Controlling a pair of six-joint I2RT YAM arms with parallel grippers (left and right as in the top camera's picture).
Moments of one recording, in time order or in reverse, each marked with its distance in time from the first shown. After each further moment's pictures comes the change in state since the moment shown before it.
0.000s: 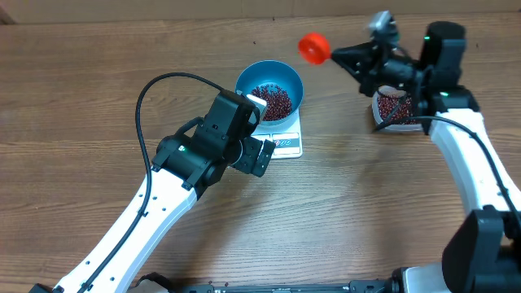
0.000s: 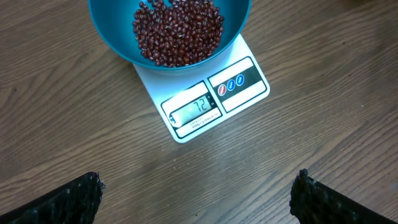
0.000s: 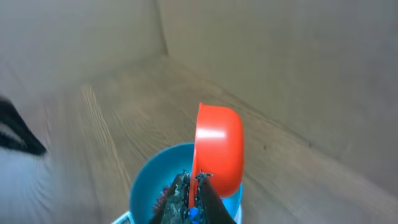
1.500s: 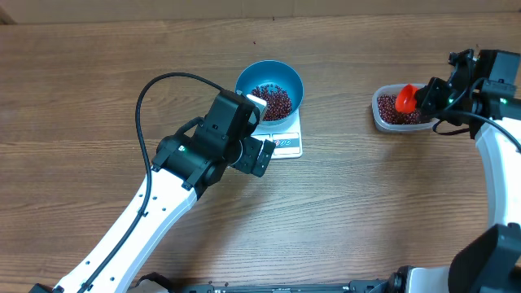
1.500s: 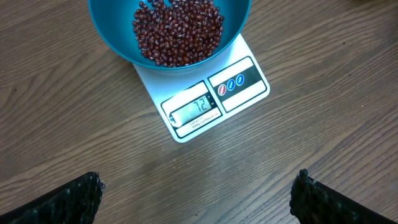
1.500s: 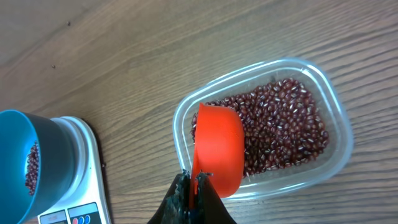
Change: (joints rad) left arm 0.000 0.000 0.000 0.000 0.000 0.000; right arm -0.238 -0.074 0.028 -0.651 0.678 0.367
